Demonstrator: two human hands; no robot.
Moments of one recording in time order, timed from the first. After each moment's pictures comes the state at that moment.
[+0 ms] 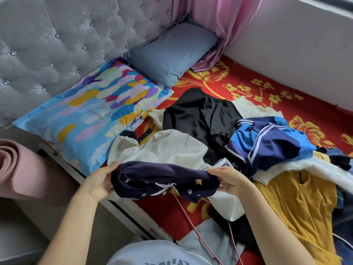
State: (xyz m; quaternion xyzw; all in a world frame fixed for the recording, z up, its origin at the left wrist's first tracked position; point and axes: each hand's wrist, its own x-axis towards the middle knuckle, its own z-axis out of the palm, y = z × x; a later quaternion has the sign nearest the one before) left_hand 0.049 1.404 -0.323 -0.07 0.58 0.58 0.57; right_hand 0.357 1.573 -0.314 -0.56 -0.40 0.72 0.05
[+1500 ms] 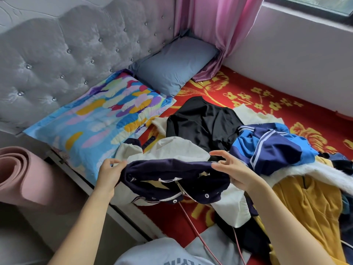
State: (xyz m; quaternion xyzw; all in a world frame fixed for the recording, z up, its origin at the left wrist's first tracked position) left_hand 0.056 1.413 -0.313 0.08 0.77 0.51 0.37; right_hand 0.353 1.569 -0.266 -0.44 -0.53 0.72 0.11
